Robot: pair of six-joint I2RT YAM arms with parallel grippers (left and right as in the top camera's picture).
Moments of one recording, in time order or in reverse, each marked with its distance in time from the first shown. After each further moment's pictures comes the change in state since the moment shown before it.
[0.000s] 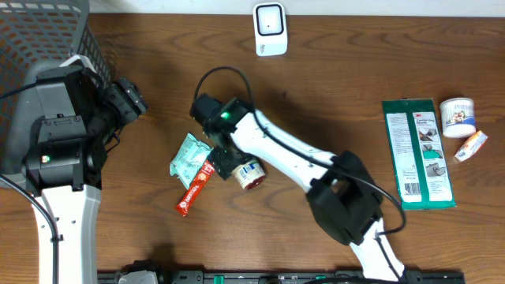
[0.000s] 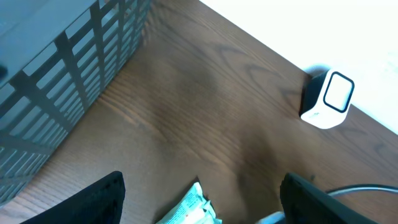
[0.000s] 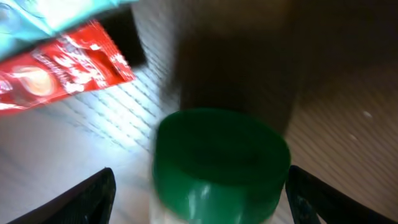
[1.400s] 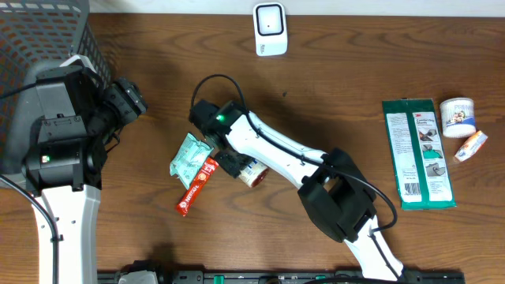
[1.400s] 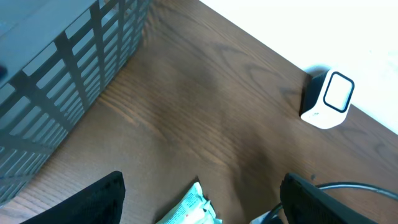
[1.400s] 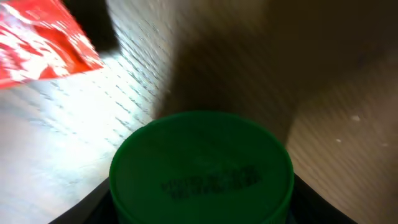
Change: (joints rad) left arm 0.000 0.000 0.000 0.000 0.000 0.000; right arm 0.007 0.030 0.040 -0.044 0.061 -0.065
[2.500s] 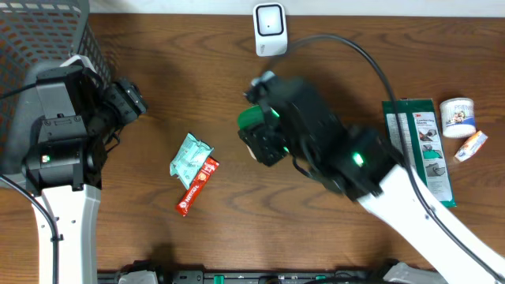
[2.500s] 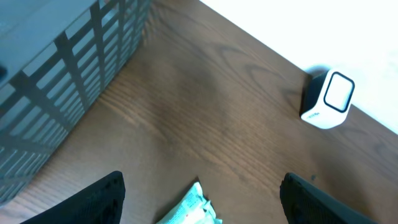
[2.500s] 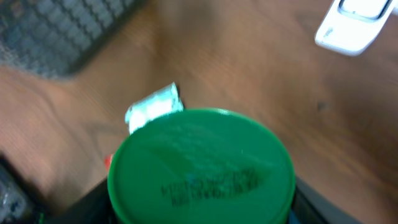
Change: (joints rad) left arm 0.000 0.001 0.000 0.001 0.000 0.000; right arm -0.079 -0.880 -0.431 0.389 -0.058 0.135
